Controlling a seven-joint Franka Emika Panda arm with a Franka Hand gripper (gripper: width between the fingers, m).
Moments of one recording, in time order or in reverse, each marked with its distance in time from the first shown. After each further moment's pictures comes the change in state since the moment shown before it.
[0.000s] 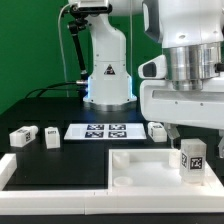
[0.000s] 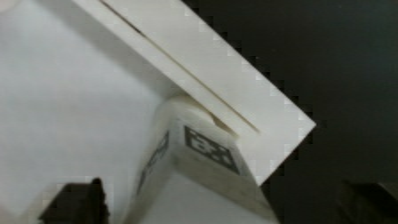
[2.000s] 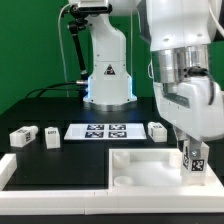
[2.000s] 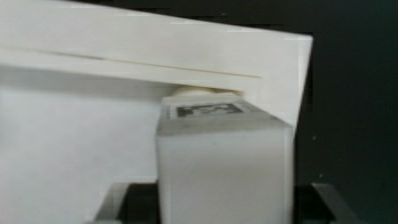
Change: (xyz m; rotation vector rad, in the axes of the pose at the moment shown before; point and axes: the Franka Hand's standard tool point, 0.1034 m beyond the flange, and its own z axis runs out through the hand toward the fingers) arm 0.010 0.015 0.002 0.051 -0.001 0.794
